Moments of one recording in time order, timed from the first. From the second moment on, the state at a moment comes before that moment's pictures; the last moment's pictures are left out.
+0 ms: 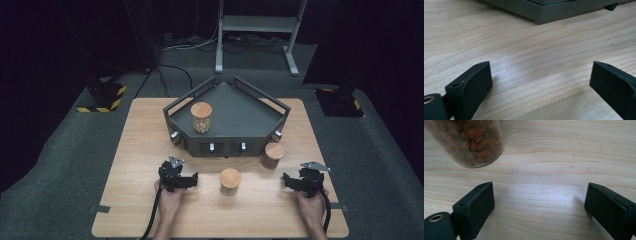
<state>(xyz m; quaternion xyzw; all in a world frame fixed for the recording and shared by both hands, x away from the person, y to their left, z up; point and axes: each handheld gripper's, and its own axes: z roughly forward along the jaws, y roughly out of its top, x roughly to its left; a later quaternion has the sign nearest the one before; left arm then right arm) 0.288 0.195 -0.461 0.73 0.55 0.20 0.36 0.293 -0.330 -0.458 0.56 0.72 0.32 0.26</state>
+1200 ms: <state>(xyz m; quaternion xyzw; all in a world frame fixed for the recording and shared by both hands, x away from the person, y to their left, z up) 0.287 0.175 -0.460 0.74 0.53 0.23 0.33 0.295 -0.330 -0.456 0.56 0.72 0.31 0.26</state>
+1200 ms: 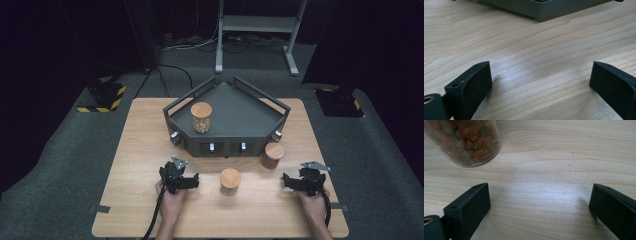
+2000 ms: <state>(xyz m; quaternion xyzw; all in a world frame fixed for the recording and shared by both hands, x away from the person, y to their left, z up) 0.287 0.175 -0.460 0.74 0.54 0.23 0.33 0.268 -0.340 -0.439 0.49 0.76 0.37 0.19</state>
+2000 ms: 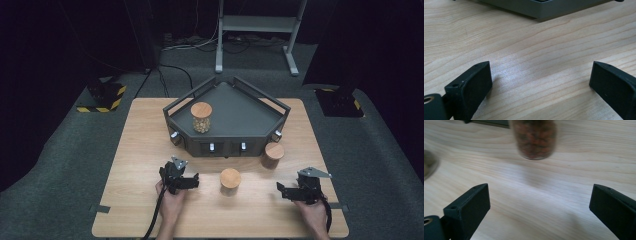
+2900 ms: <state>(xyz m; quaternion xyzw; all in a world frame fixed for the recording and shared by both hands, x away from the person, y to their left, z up) 0.287 0.175 -0.460 0.74 0.54 0.23 0.32 0.271 -0.296 -0.444 0.37 0.82 0.42 0.11</state>
